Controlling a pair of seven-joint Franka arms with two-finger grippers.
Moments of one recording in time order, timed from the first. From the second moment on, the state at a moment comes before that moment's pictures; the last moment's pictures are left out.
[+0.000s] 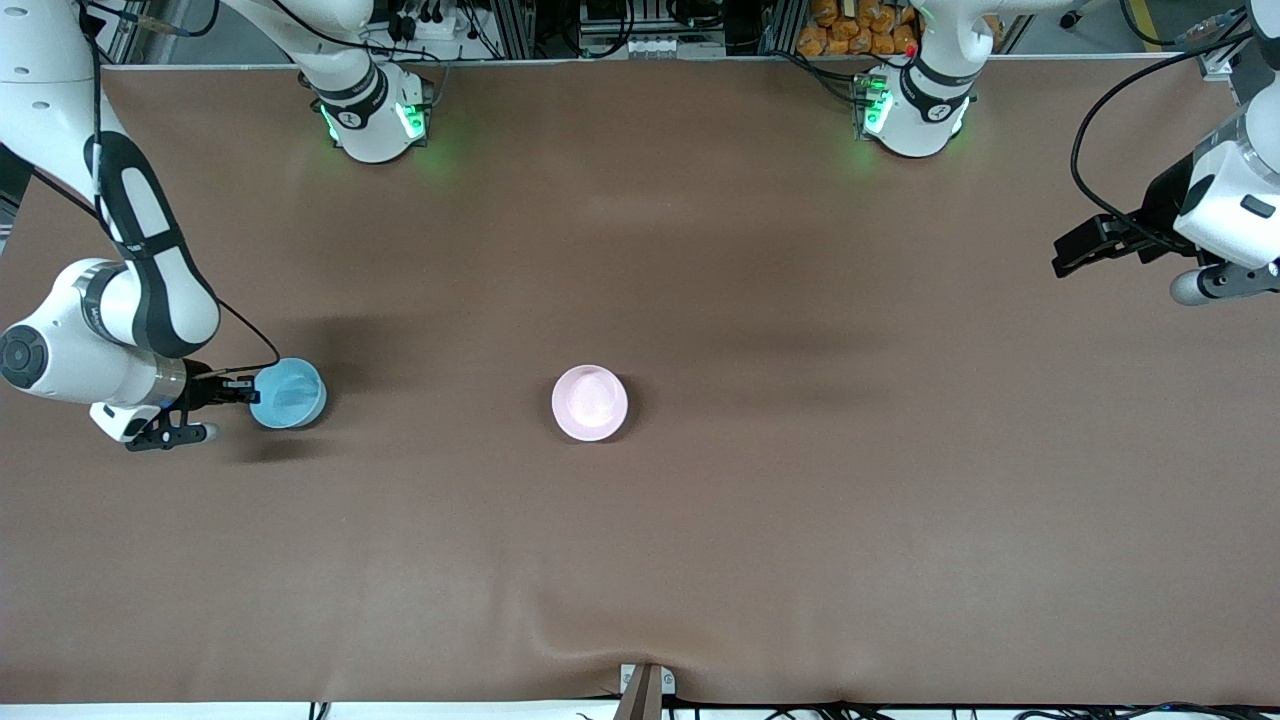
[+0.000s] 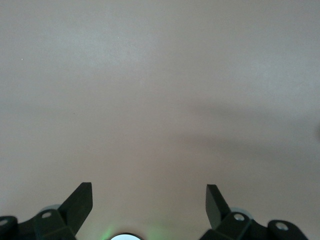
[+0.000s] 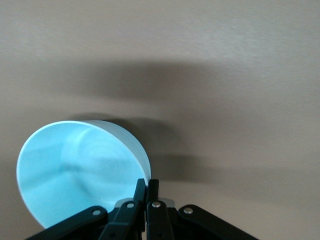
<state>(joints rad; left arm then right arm) -0.02 0.00 -0.07 -1.62 0.00 1.54 -0.26 -0.29 0.50 0.07 -1.94 0.08 2.24 -0.39</state>
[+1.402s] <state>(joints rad) -0.02 -0.01 -0.07 -1.63 0.00 1.54 -0.26 0.34 0.60 0.10 -1.45 0.28 1.94 0.89</state>
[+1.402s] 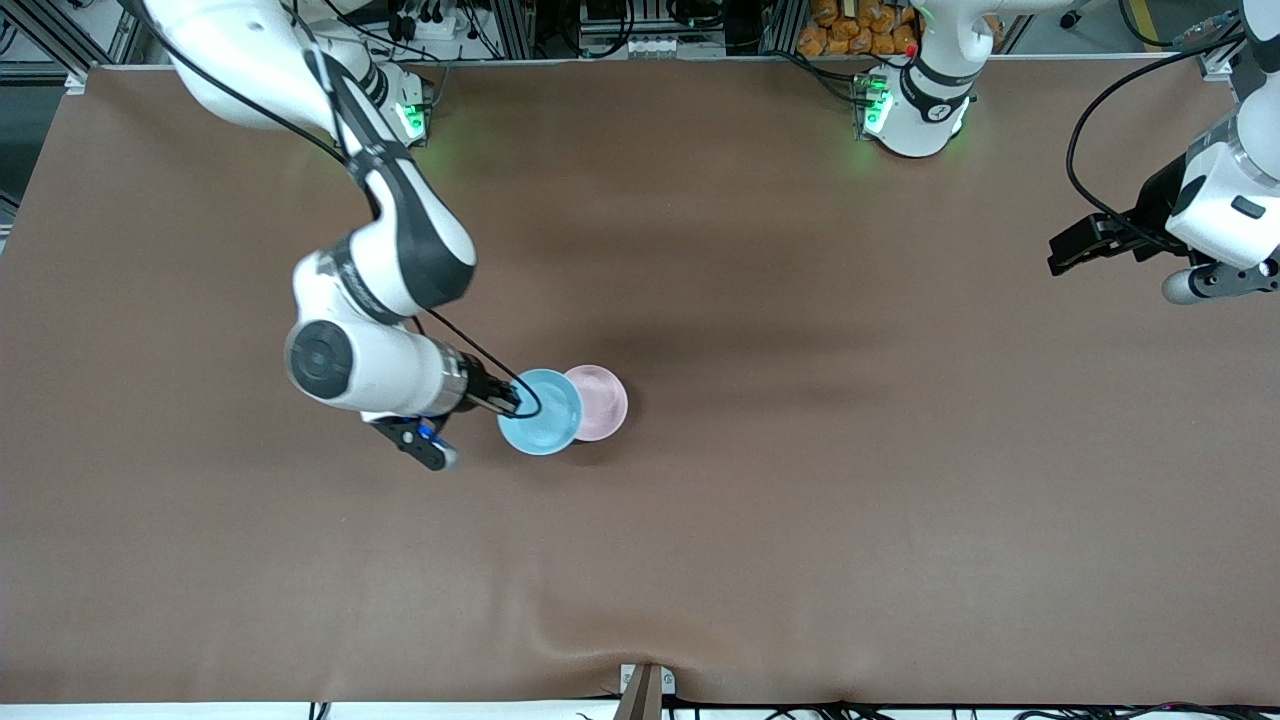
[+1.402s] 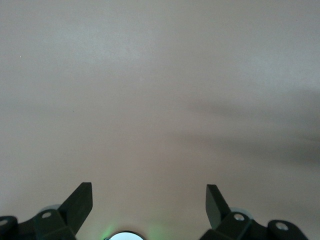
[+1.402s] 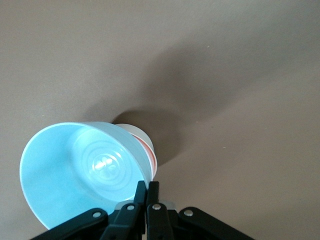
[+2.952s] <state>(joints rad) -0.02 -0.01 -0.07 -1.64 0.00 1.54 -0.26 0.45 0.66 0.10 -1.56 0.25 2.12 0.91</state>
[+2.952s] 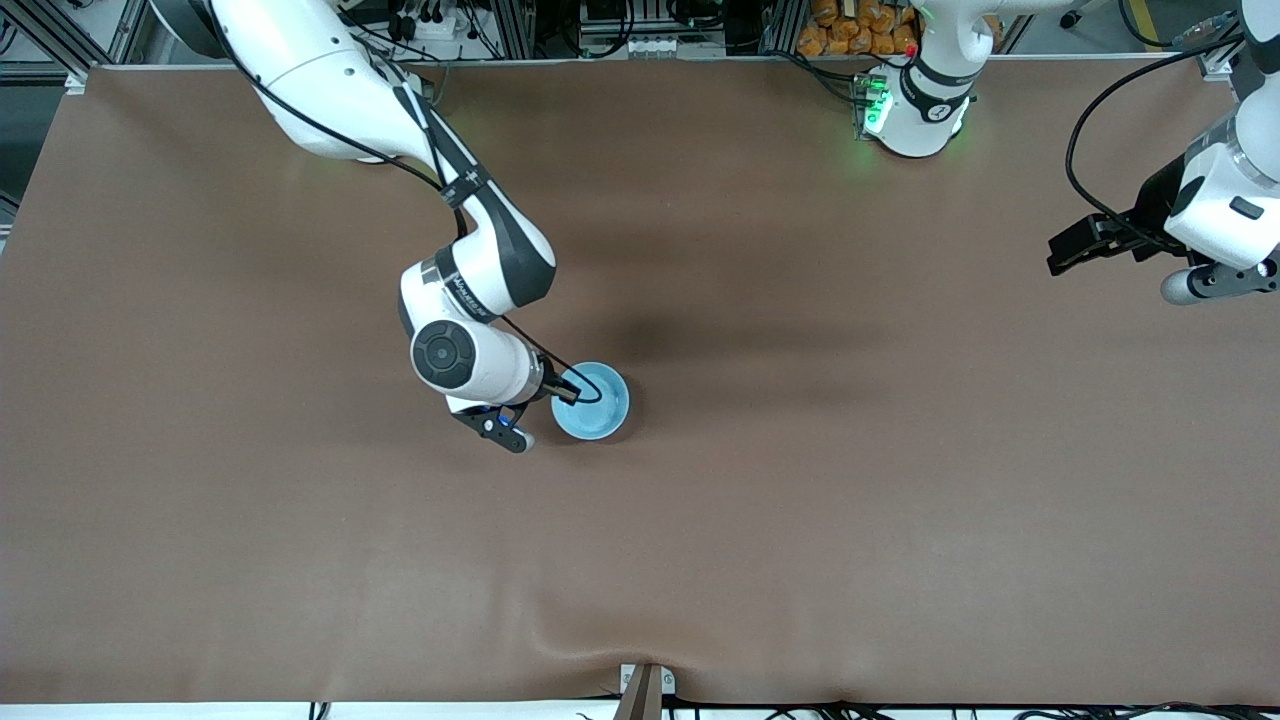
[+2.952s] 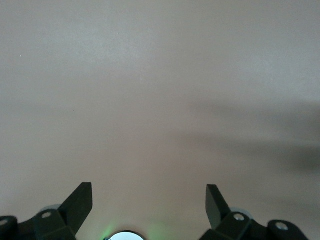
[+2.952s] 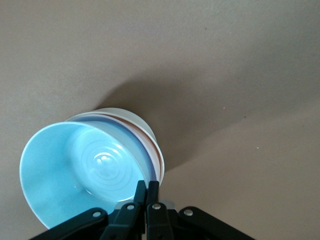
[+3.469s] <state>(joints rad) -0.02 -0.01 -0.07 -1.64 0.00 1.54 -0.26 0.45 0.67 0.08 -1.57 0.25 2.12 0.91</state>
